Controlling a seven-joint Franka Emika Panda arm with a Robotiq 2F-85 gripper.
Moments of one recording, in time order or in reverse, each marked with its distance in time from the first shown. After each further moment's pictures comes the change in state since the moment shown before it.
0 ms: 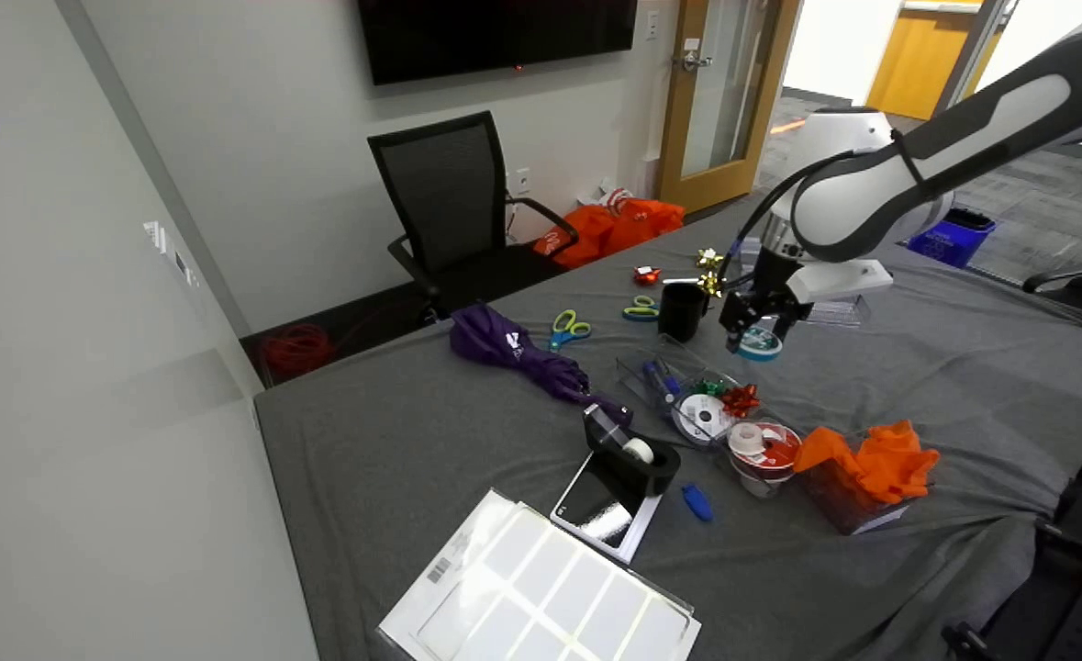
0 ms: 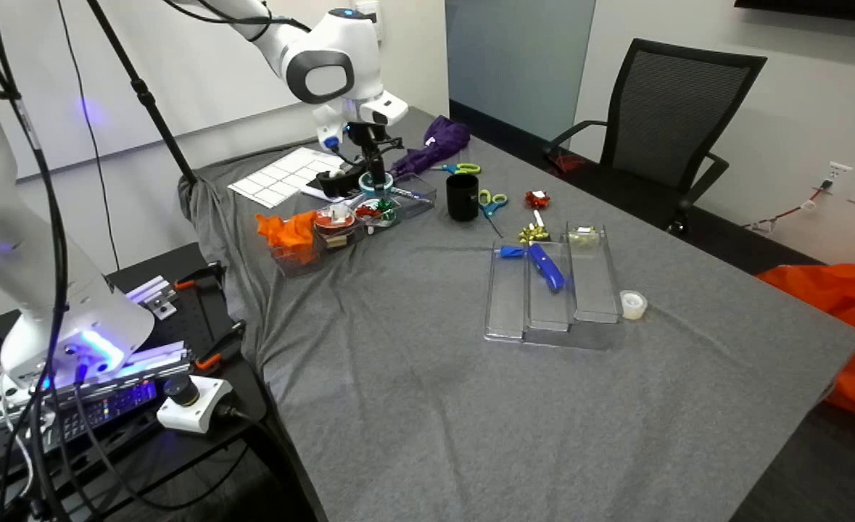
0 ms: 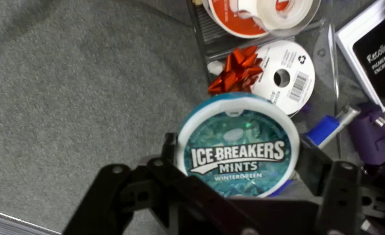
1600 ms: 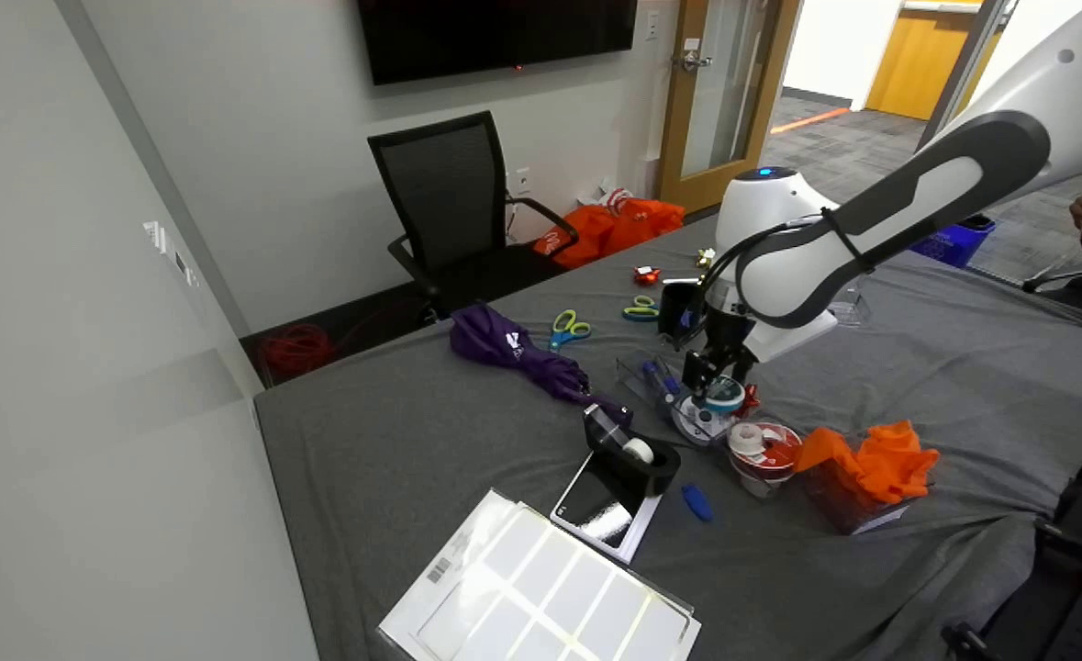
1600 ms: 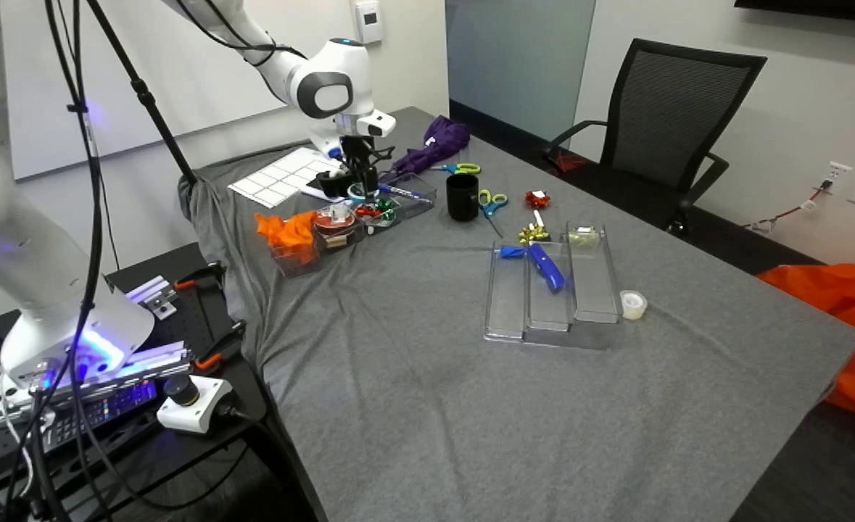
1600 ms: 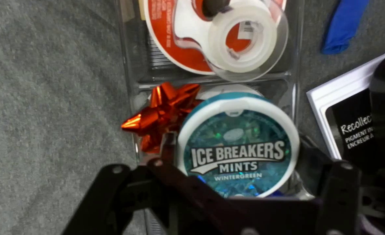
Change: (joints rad) arm 0.095 0.164 0.042 0.096 -0.079 -0.014 -0.021
